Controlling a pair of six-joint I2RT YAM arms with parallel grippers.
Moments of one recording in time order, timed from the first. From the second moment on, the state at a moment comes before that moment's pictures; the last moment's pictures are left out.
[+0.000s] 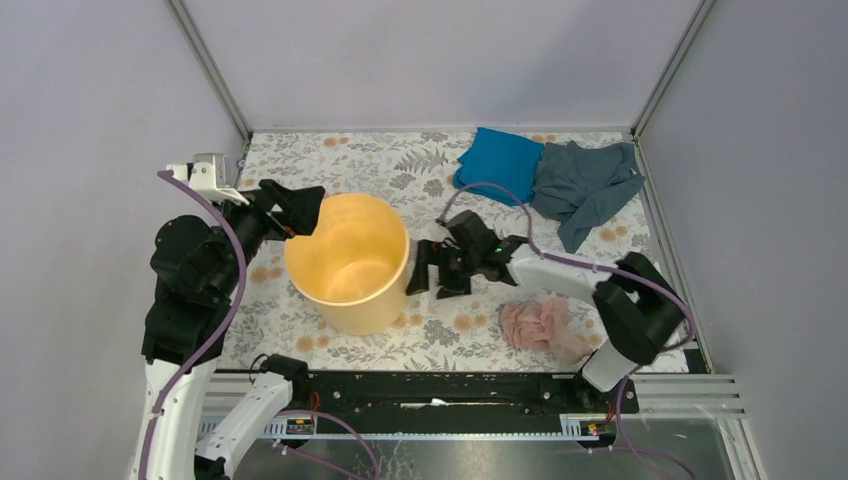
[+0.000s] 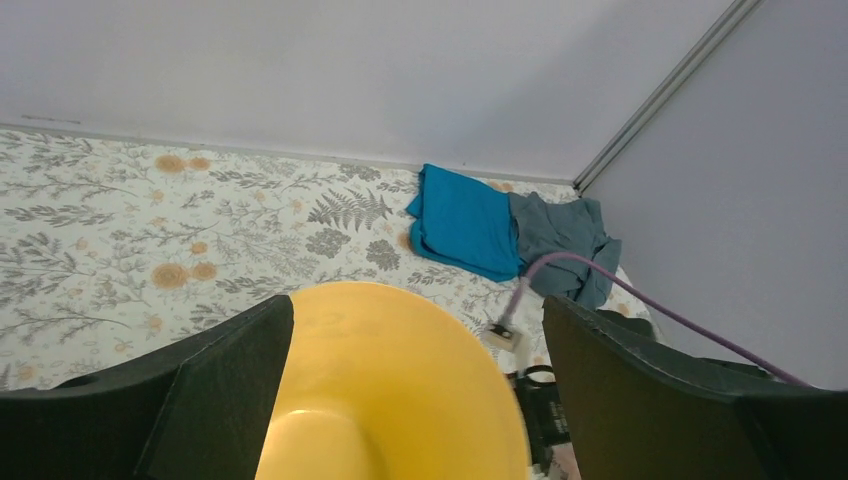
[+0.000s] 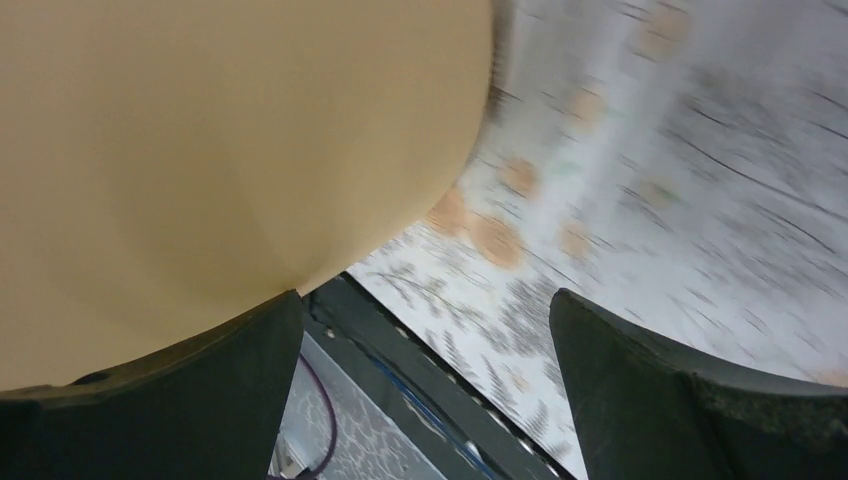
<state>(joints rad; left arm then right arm) -0.24 0.68 1.21 -0.54 0.08 -0.41 0.76 1.56 0.91 -0.23 -0.40 0.79</state>
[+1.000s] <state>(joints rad) -0.24 0.83 1.17 -0.36 0.32 -0.39 0.90 0.95 1.10 -1.30 0.41 0.82</state>
